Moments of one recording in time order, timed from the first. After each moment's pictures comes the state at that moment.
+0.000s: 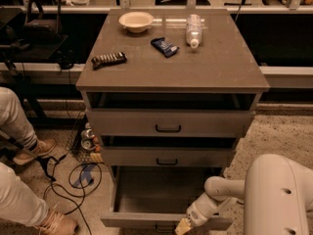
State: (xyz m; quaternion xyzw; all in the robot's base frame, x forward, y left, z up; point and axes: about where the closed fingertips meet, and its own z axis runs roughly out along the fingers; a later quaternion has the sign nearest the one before) arm 0.383 -0.098 0.238 0.29 -0.88 -0.37 0.08
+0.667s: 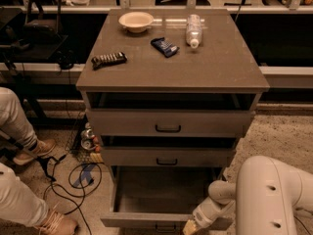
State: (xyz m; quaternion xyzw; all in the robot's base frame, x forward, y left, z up) arm 0.393 -0.139 0.189 0.24 -0.91 -0.32 0.08
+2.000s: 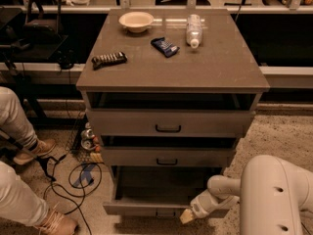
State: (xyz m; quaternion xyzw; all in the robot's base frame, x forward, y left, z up) arm 0.443 -0.133 0.197 0.23 -0.93 -0.30 0.01
